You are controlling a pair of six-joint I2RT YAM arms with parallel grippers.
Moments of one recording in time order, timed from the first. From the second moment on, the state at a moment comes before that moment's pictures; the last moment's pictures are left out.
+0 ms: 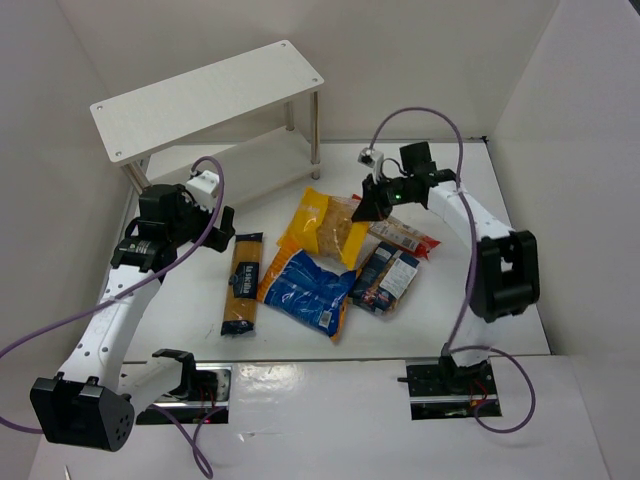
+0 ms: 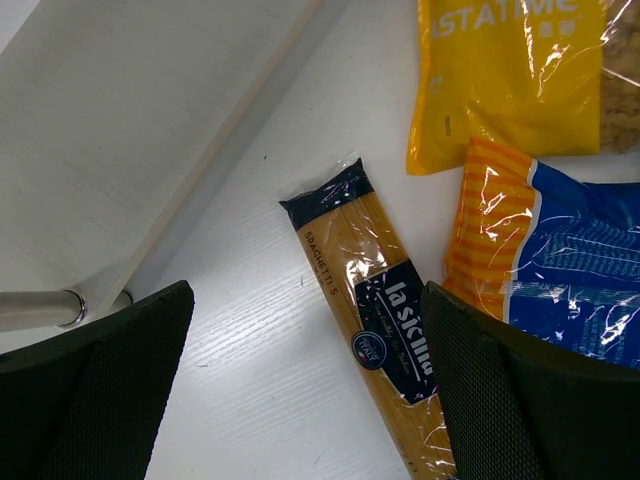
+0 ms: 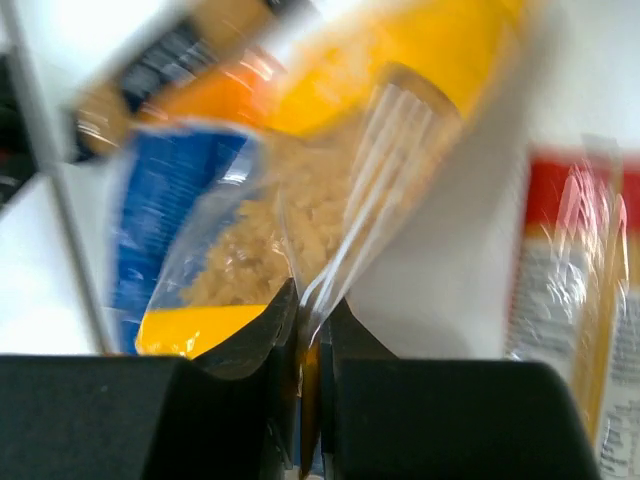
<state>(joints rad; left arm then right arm) -0.09 1.03 0.95 -0.48 0.25 0.23 0.19 1.79 1.35 -0.54 -0.87 -0.37</state>
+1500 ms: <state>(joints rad) 0.13 0.88 0.94 -0.51 0.32 0.26 0.40 2.06 2.51 -0.75 -1.09 -0.04</state>
